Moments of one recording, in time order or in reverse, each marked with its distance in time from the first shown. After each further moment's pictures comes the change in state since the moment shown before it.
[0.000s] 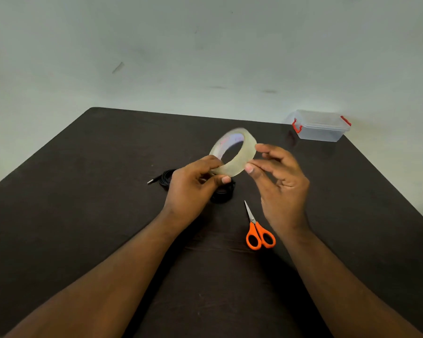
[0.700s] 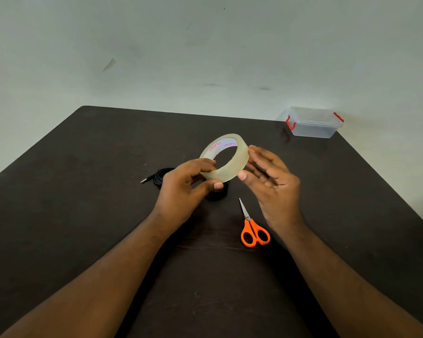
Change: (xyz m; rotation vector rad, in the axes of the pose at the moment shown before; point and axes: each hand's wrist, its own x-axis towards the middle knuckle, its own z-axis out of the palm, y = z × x) left_hand -0.007 -0.012 -0.003 -0.100 -0.005 0.010; right_hand -0.008 0.017 -0.004 0.359 -0.082 0.241
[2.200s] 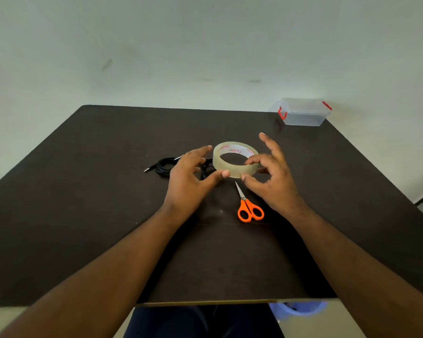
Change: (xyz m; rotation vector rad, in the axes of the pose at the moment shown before) left_hand -0.019 0.027 0.010 0.269 0.025 -0.148; right_hand -0.011 0.001 -0.039 -0.712 -0.180 -0.121
